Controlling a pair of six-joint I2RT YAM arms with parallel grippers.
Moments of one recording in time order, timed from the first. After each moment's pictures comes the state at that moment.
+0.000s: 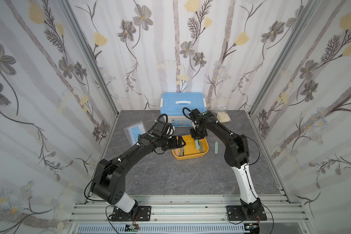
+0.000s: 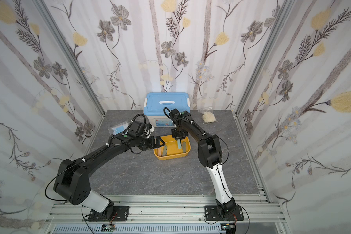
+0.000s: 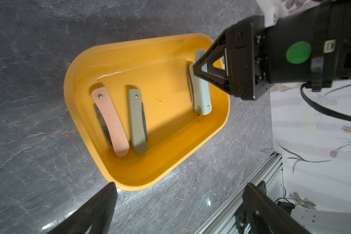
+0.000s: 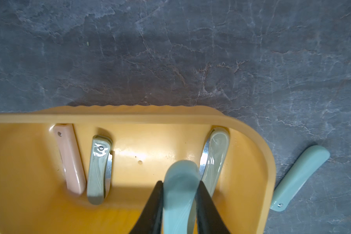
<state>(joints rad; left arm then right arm) -0.50 1.57 1.19 -0.51 0.44 -0.56 0.49 2.32 2.19 -1.26 0.03 0.37</state>
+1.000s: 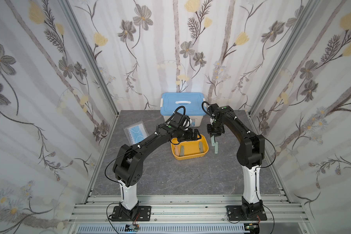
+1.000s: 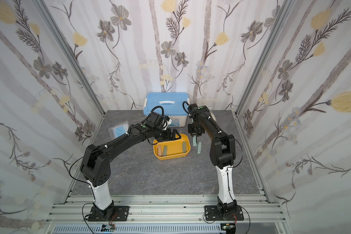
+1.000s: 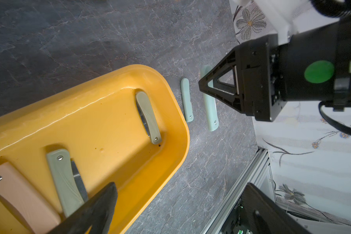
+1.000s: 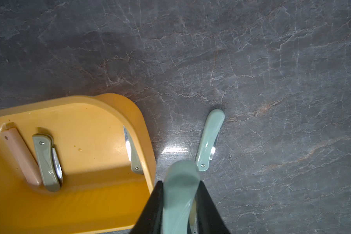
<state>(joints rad) -0.63 1.88 1.57 -0.52 0.48 -0.56 0.29 2.18 2.07 -1.33 0.05 0.33</state>
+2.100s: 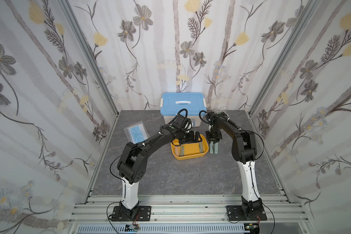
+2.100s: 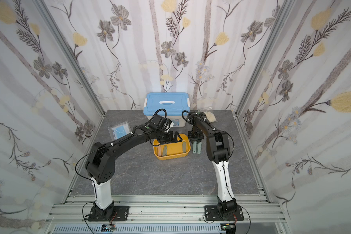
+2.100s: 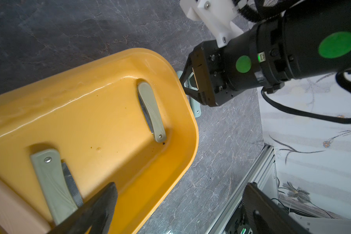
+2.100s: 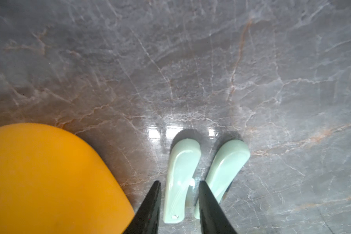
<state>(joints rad) -0.64 1.94 1.57 -0.52 0.49 -0.56 0.27 2.35 2.04 -1.29 0.02 0.31</state>
